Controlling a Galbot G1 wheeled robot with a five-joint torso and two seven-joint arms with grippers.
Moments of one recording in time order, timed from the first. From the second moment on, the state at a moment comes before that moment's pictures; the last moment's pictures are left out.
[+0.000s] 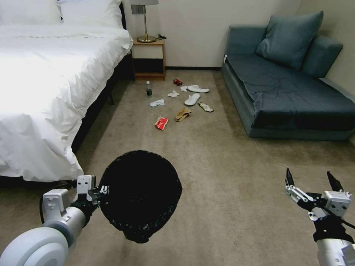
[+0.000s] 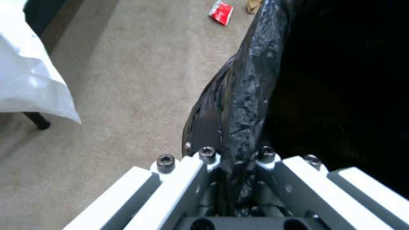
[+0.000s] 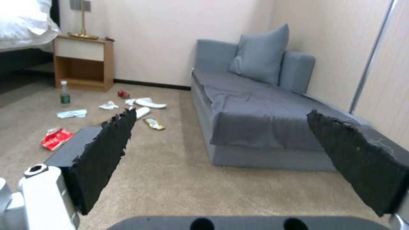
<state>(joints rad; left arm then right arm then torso) 1.63 -1.01 -0.74 -2.47 -0.90 0.74 -0.42 -1.85 1.53 0.93 2.36 0.18 0.05 -0.08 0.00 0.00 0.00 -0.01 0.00</state>
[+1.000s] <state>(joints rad) 1.66 -1.11 -0.73 -2.50 -0.77 0.74 -0.34 -1.81 1.55 0.95 2.44 0.17 0.01 -0.08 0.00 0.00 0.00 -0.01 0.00</state>
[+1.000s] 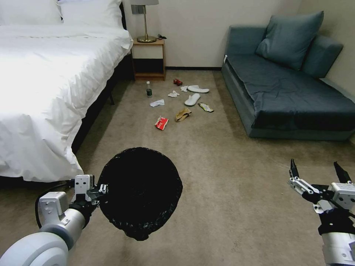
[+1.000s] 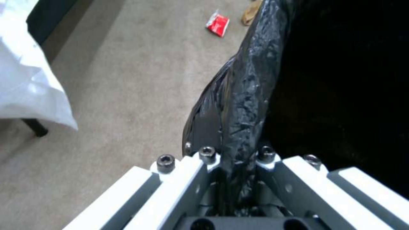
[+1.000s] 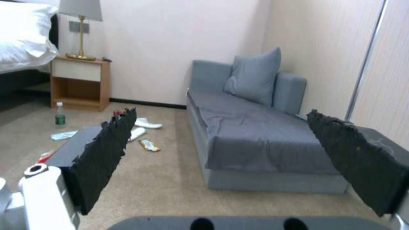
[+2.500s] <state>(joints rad) 1.69 -1.12 -0.72 -2.50 -0.76 0.74 -0.34 -1.82 1.58 0.94 2.42 0.16 0.06 -0.10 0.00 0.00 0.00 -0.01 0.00</state>
